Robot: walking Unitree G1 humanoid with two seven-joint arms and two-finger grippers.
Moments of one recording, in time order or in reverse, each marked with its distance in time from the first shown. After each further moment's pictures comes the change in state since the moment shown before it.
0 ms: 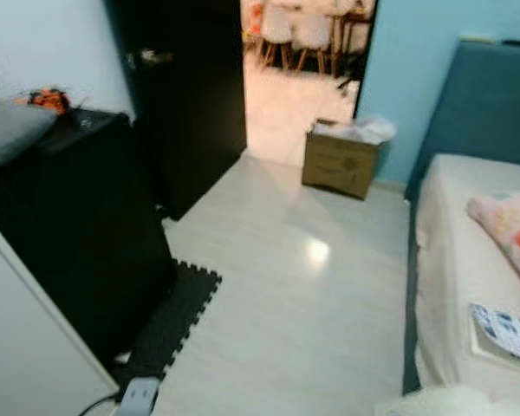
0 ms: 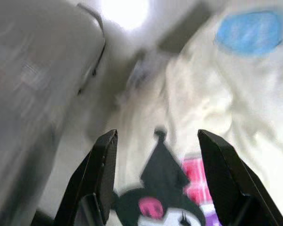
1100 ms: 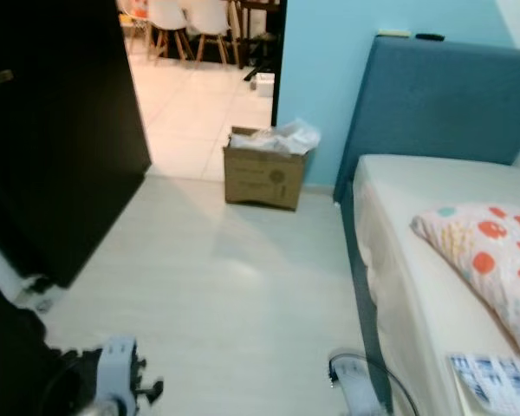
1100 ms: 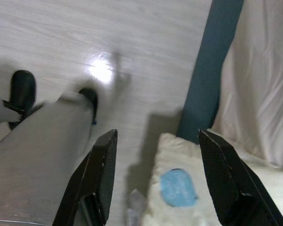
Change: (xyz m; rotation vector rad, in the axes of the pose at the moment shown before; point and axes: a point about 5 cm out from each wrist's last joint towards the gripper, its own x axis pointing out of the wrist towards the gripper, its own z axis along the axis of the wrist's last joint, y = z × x) left arm -0.002 0.036 0.061 -0.088 -0.182 0.095; right arm -0.010 -0.019 0.076 0.213 -0.207 -0.055
